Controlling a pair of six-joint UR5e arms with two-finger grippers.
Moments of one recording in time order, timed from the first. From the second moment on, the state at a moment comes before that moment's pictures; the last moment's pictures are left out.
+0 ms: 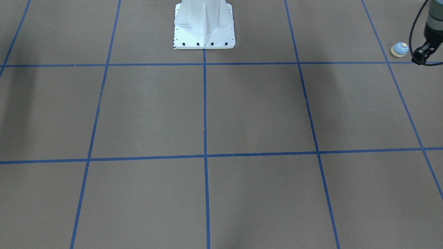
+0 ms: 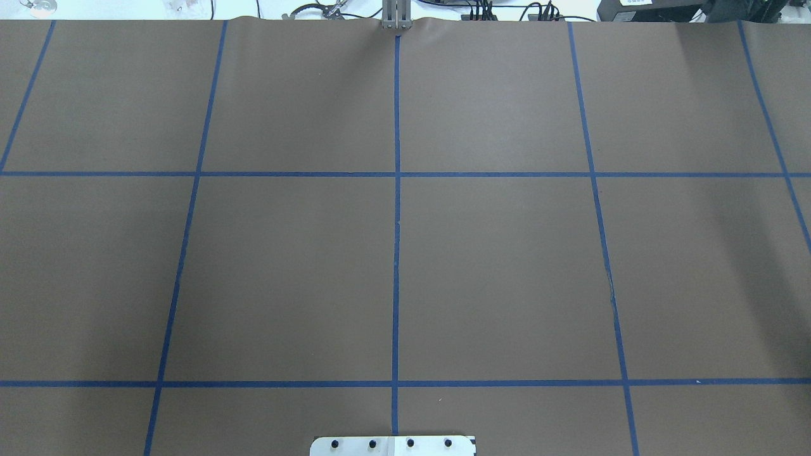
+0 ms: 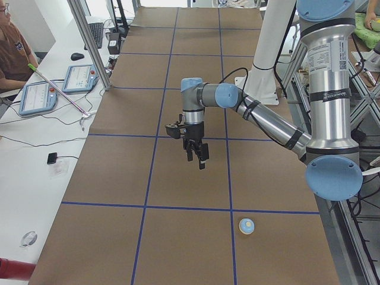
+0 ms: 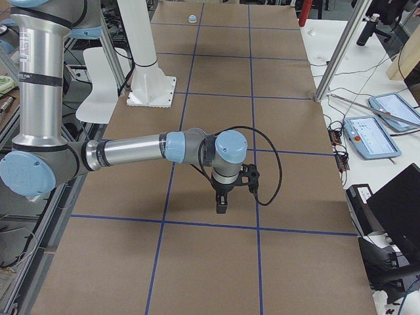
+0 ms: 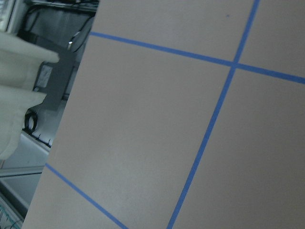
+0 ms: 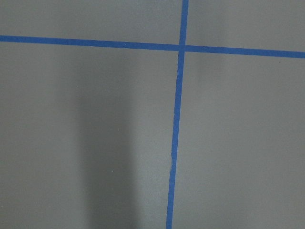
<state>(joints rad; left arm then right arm) -0.97 -1.40 -2.26 -1.04 -1.71 -1.25 1.57 -1.67 1.86 -1.84 2.36 -0.12</state>
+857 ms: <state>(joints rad) -0.43 -1.23 -2.14 -1.07 -1.67 -2.38 1.57 -1.66 1.87 -1.84 2.34 -0.12</state>
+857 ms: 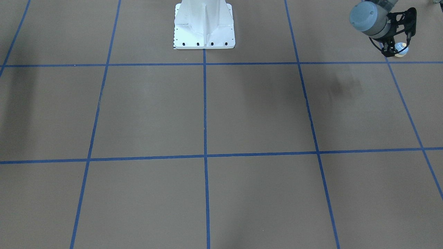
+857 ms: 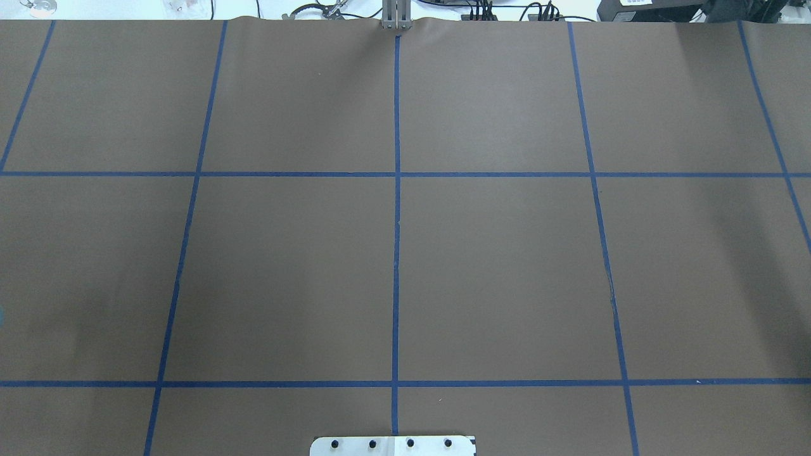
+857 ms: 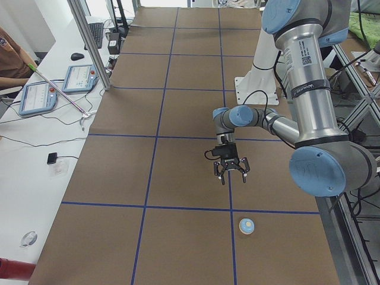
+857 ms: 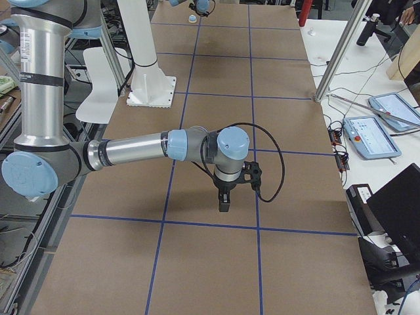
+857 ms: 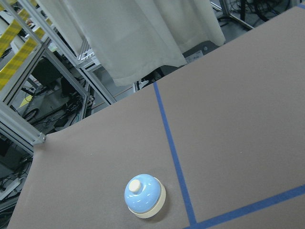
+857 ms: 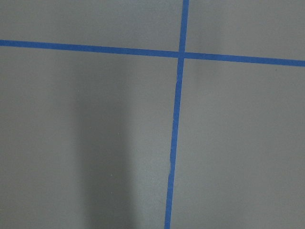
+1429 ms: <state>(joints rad) -0.24 -1.22 -1.86 -1.29 -1.68 -2.77 1.57 -1.65 1.89 -1.84 2.34 -0.12</state>
